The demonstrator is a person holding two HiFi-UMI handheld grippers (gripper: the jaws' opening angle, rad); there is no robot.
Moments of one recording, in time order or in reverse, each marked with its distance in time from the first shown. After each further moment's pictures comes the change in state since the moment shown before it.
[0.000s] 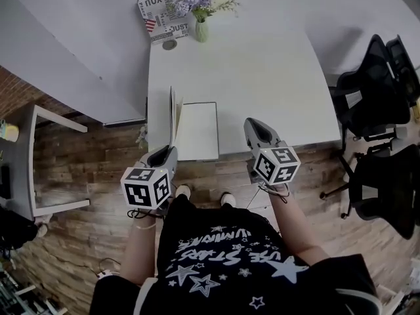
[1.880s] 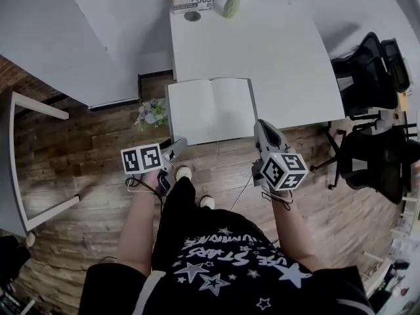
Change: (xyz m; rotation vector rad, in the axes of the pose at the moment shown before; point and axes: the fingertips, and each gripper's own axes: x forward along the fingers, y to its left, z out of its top) left arm 0.021 0.167 -0.121 -0.531 0.170 -0.419; right arm 0.024 0.142 -0.060 -0.031 0.078 -0.238
